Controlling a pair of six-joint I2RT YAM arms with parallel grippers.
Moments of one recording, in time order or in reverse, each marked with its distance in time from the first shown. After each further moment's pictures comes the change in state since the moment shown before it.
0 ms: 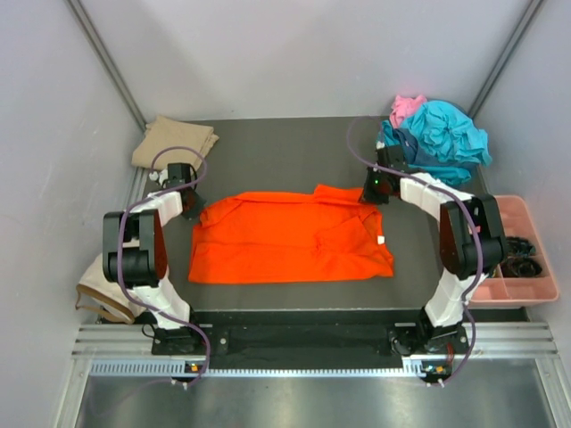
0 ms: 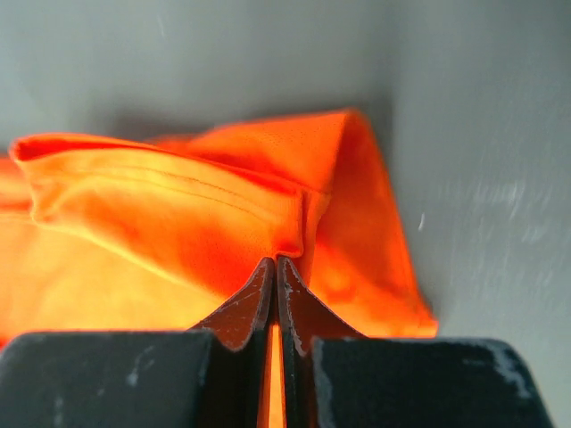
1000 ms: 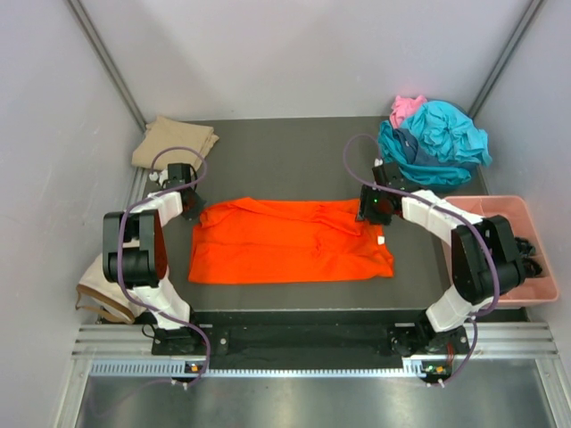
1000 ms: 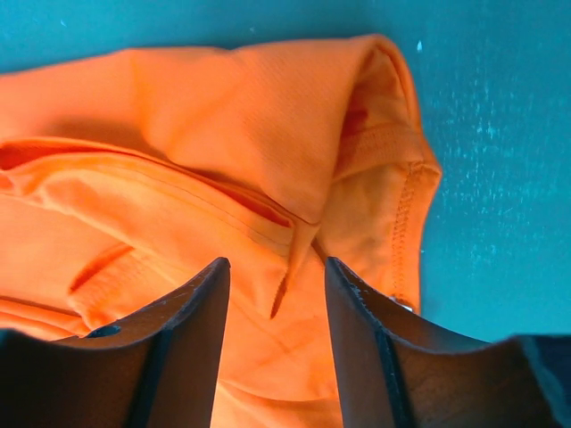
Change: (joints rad) left arm 0.000 0.000 0.000 -0.003 -0.003 0.000; right arm 0.087 -0.200 -0.206 -0.083 0.098 0.024
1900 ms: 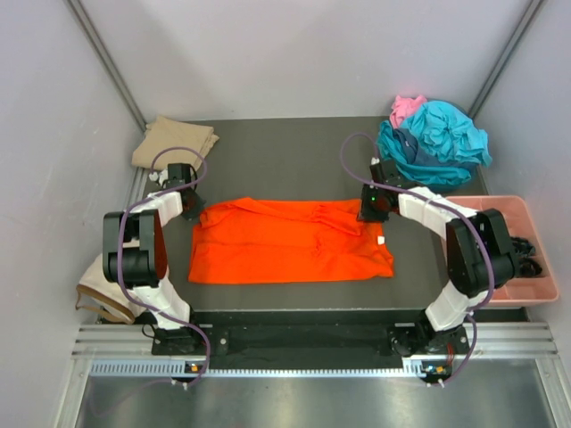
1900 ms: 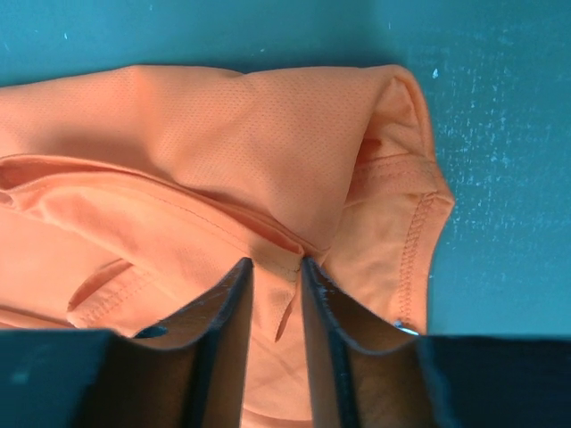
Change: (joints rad) left arm 0.000 0.000 0.000 -0.001 -0.001 -0.001; right arm 0.000 0.052 0.040 0.014 -0.011 -0.016
